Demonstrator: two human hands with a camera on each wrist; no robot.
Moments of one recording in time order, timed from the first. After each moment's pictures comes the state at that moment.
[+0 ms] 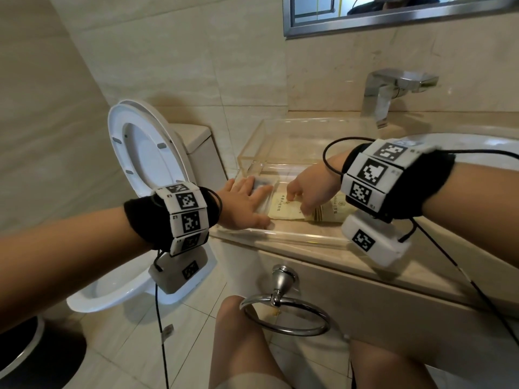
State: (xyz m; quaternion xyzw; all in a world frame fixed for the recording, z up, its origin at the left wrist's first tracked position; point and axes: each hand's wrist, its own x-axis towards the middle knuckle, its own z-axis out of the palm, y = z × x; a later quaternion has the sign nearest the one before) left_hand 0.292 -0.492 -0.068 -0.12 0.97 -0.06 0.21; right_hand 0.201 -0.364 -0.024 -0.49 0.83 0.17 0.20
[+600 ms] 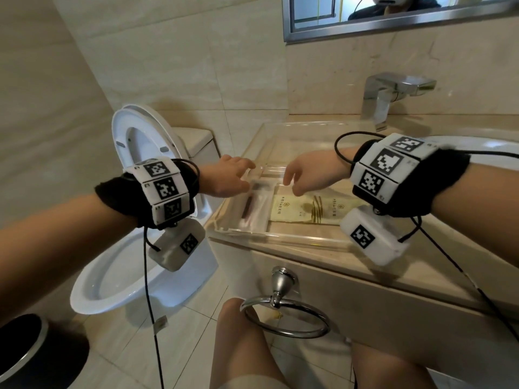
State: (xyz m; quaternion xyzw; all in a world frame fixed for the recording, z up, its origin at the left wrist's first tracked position) left_hand 0.287 -0.509 -0.023 -0.16 0.98 0.02 0.12; right_hand 0.200 -0.353 -0.010 -0.46 0.86 -0.05 0.21
